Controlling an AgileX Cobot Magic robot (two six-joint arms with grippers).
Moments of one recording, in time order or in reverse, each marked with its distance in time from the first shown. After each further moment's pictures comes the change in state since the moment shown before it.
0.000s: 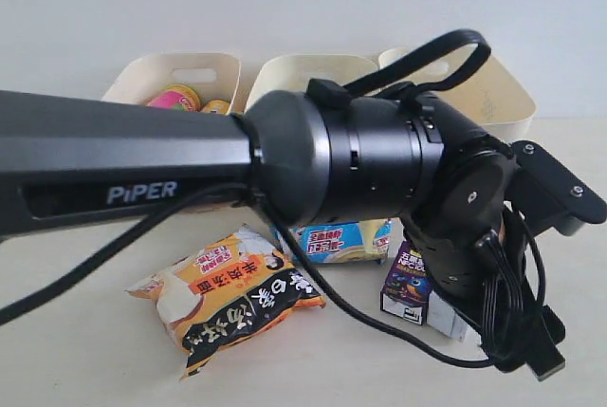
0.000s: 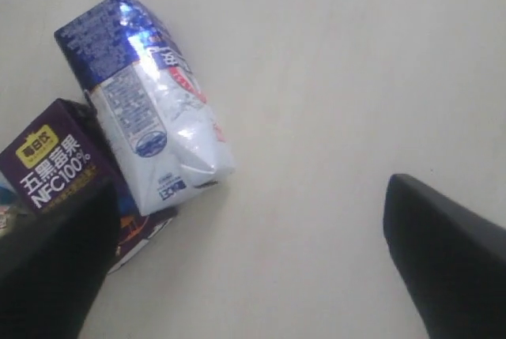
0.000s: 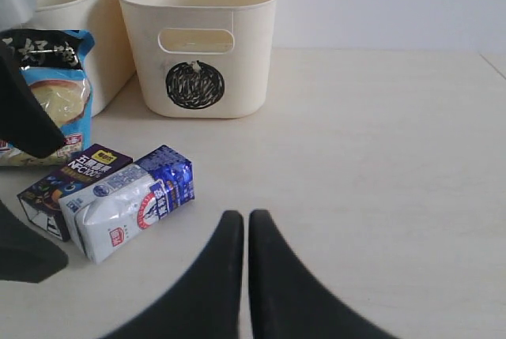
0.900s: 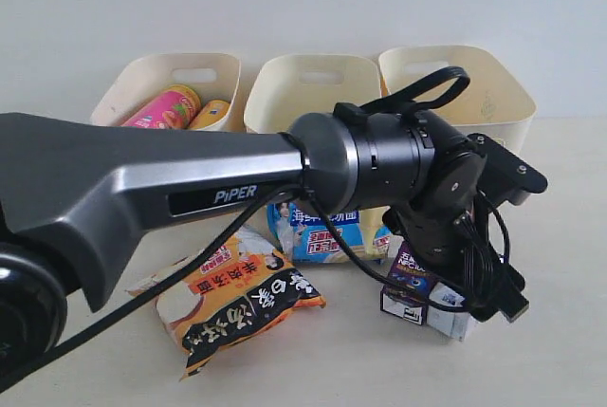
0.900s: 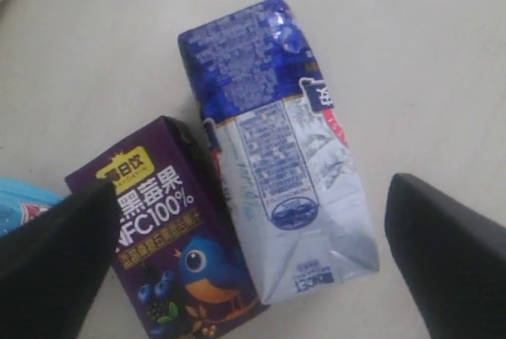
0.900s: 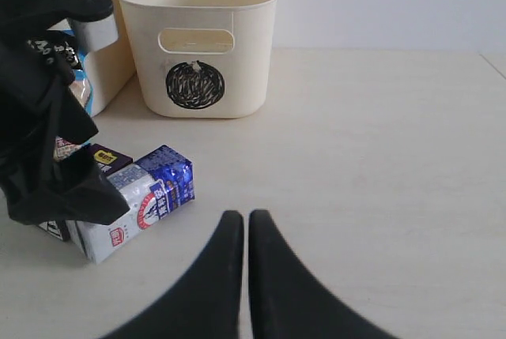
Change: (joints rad) left arm 0.085 0.182 -0.190 0.052 0.018 -0.126; right arm 0.000 0.000 0.000 0.000 0.000 0.000
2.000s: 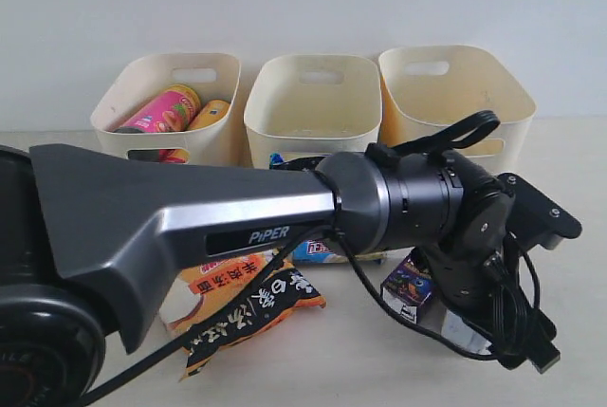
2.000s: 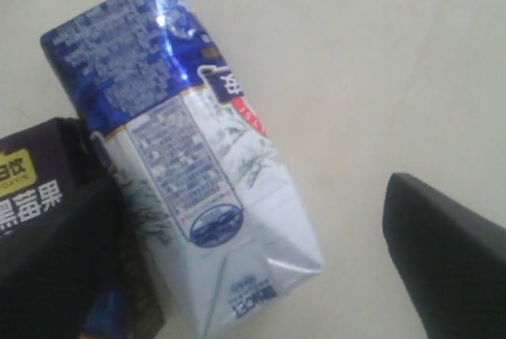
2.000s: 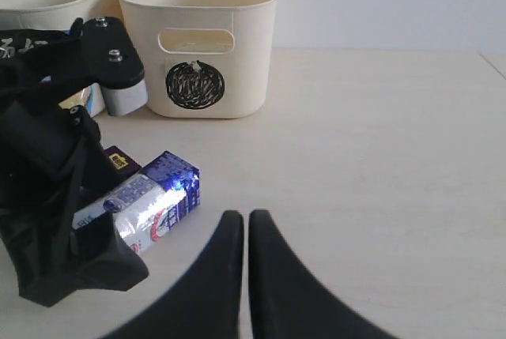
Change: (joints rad) left arm -0.050 0.051 -0.006 -0.087 -0.024 0.073; right arm 0.000 0.000 0.000 0.000 0.000 0.000
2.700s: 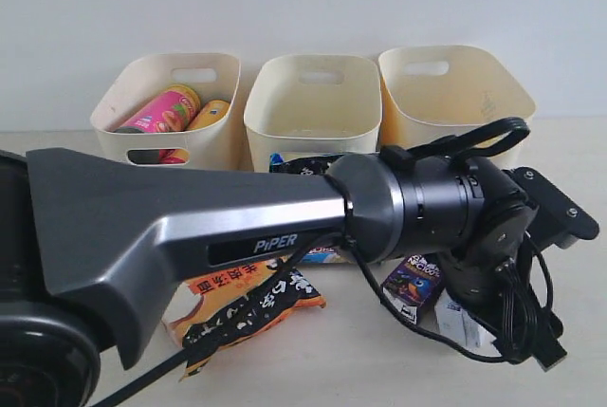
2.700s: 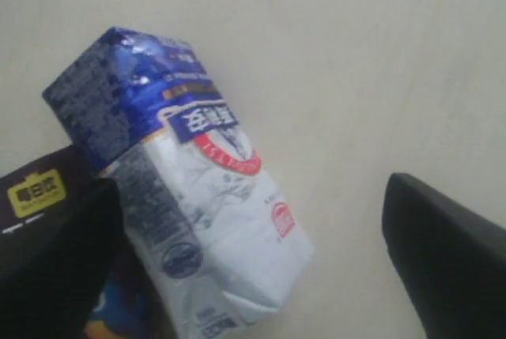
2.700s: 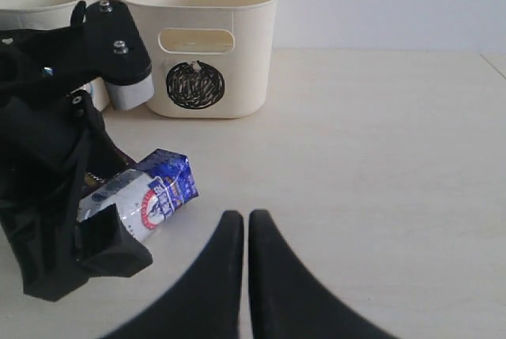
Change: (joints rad) left arm -0.022 -0.011 -0.012 0.126 0.002 -0.064; right arm 0.000 0.000 0.000 0.000 0.000 0.000
